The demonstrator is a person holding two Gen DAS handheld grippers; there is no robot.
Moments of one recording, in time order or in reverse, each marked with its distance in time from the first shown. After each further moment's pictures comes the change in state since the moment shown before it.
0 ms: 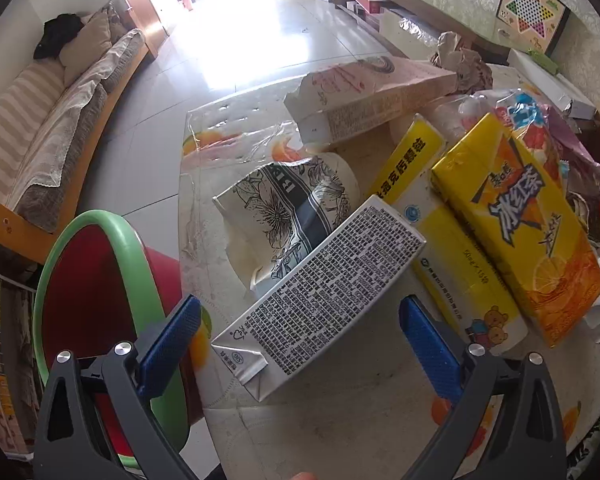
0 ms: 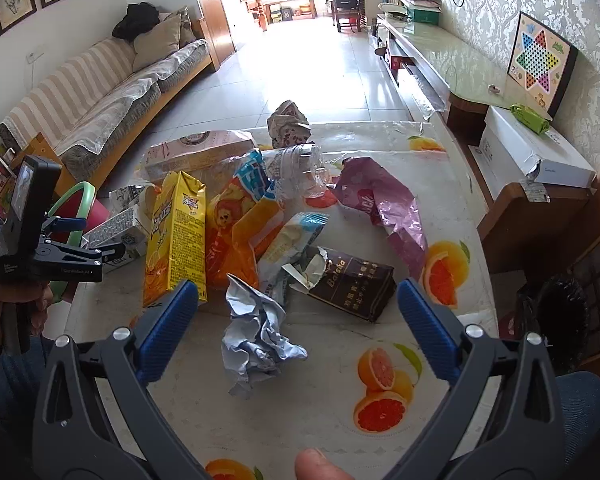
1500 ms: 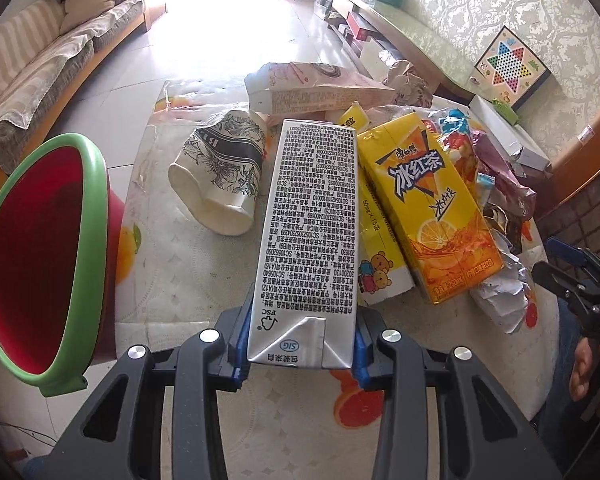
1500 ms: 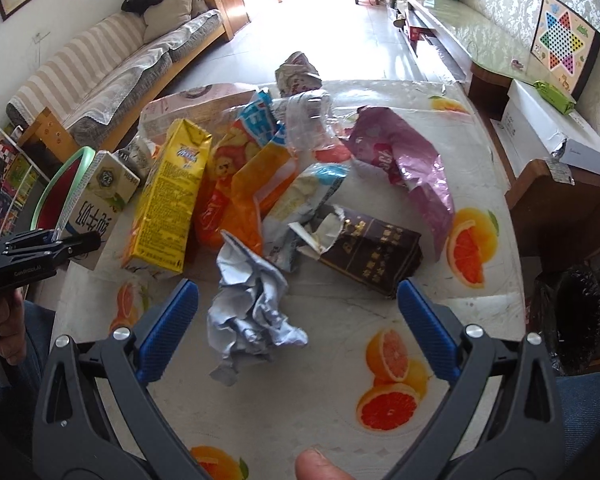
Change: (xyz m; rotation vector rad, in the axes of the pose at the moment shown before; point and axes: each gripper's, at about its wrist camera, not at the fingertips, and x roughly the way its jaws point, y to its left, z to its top) left arm -0.049 -0.017 -0.058 -0.200 -0.072 -0.257; right arm 0.031 -0.001 -0.016 -0.039 0.120 0.063
